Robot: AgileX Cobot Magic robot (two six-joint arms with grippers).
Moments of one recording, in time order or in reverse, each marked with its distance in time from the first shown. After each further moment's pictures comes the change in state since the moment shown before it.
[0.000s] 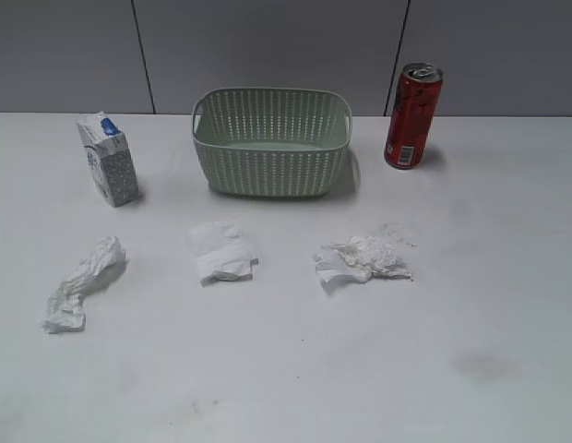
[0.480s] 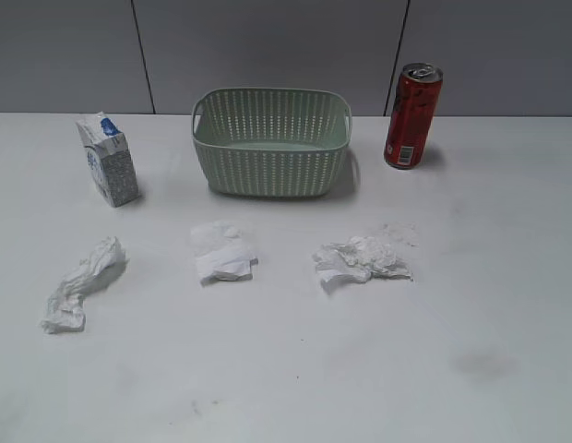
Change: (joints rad) left arm 0.000 0.000 0.000 0.000 0.000 0.000; right arm 0.000 0.000 0.000 0.000 0.000 0.000
